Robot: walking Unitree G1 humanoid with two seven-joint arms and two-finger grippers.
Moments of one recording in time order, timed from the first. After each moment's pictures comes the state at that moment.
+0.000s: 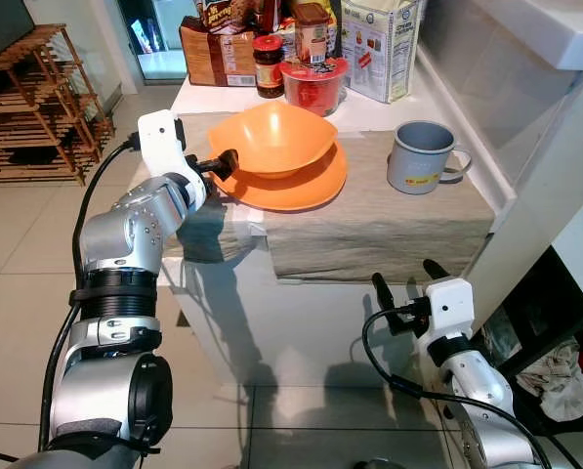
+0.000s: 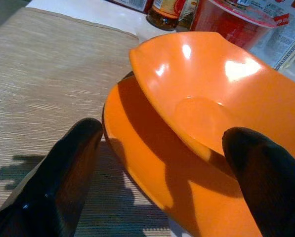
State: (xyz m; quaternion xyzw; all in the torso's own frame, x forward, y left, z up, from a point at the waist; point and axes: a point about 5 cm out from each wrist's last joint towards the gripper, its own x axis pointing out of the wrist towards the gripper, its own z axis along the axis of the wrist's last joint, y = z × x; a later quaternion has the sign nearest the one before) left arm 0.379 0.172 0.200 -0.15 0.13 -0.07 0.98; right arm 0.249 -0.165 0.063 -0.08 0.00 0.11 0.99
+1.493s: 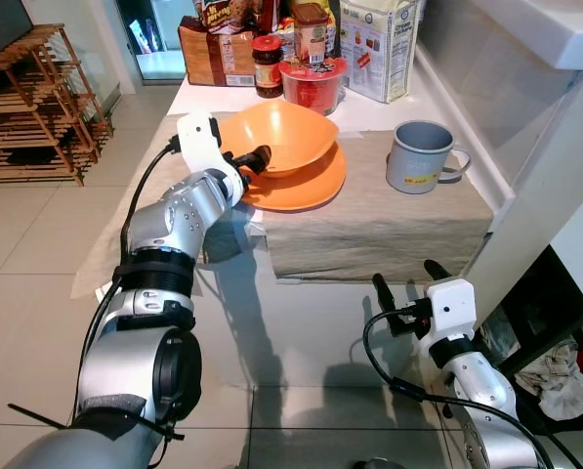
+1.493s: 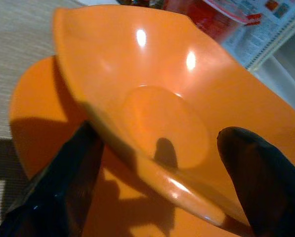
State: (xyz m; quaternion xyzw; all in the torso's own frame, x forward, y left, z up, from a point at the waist) left arm 0.399 0.132 0.194 -0.22 0.15 -0.09 0.96; right arm 0.246 -0.165 0.066 -0.08 0.00 0.11 0.99
